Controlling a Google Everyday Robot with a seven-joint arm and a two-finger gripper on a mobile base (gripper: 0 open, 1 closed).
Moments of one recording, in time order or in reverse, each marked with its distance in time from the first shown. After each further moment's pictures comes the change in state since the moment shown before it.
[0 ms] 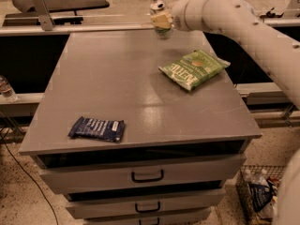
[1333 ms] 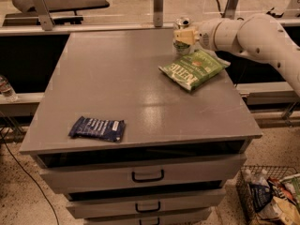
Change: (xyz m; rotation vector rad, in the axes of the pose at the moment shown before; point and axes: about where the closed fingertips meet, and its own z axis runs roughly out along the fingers) arm 0.073 -0.030 -0.063 0.003 -0.006 0.185
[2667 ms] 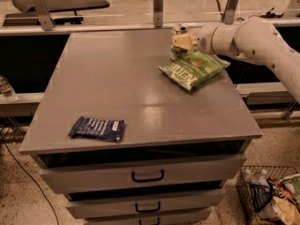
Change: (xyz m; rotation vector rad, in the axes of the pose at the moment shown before) arm 0.023 0.005 0.015 -0.041 0.044 0.048
